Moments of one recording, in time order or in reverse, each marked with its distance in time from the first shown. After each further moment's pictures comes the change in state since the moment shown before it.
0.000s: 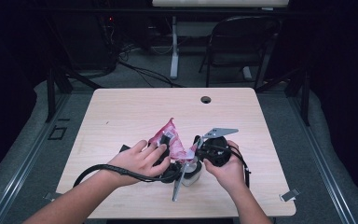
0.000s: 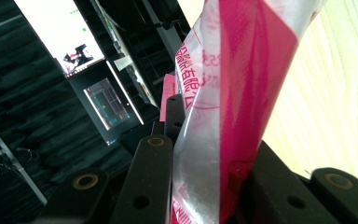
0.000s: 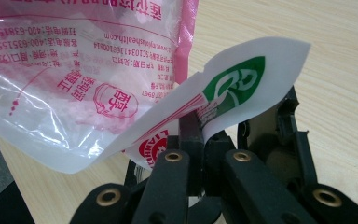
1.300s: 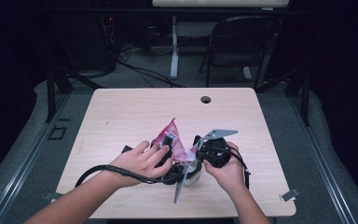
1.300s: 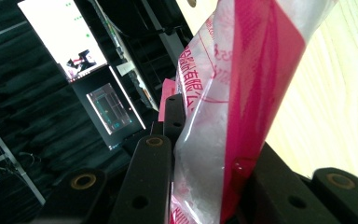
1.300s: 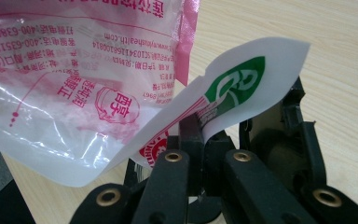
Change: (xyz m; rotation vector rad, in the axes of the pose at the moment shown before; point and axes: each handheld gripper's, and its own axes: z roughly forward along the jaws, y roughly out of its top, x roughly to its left) left arm 0.002 0.004 -0.003 -0.014 0.003 0.007; right arm 0.001 -0.003 0.001 0.014 -0.004 0.003
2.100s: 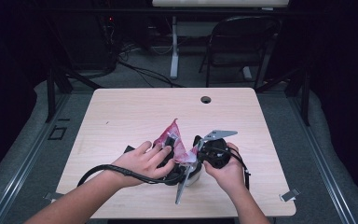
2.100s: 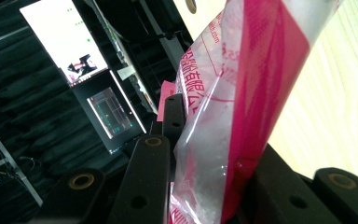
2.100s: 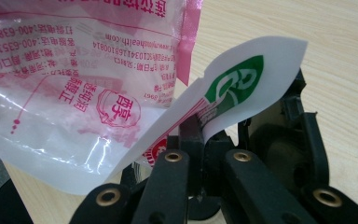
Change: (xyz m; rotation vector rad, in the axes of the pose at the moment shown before) left arm 0.001 0.005 0.000 -0.016 0.003 0.004; right arm -0.001 -0.003 0.002 0.004 -0.008 -0.003
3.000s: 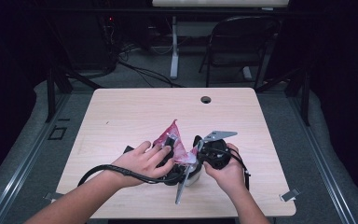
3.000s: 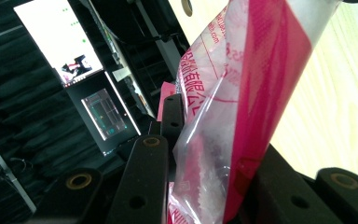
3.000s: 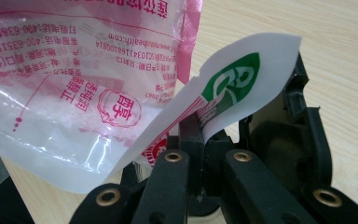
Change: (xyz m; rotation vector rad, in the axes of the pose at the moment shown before) left arm 0.001 -0.002 0.001 -0.018 -0.013 -0.014; right arm 0.002 -0.001 -0.001 0.009 -0.008 -0.005
